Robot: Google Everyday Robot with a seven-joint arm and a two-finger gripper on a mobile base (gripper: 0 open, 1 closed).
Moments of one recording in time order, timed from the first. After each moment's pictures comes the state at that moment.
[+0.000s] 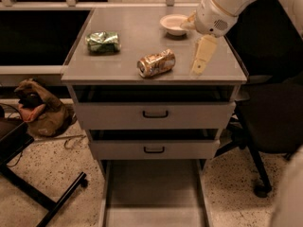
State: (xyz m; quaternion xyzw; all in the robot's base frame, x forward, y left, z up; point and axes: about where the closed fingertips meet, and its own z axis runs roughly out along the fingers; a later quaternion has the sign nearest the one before) arm 0.629 -0.108 0.931 -0.71 0.67 0.07 0.23
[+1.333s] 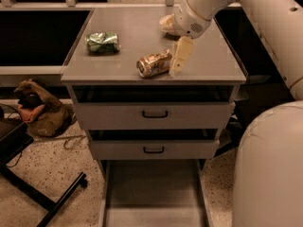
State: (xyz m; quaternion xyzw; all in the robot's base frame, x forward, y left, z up) arm 0.673 -0.054 0.908 -0.73 0.62 0.11 0.25
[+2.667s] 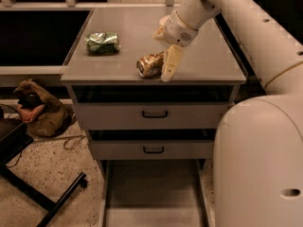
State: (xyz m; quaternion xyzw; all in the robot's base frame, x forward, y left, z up) arm 0.693 -0.031 0.872 -0.74 0.61 0.14 0.24
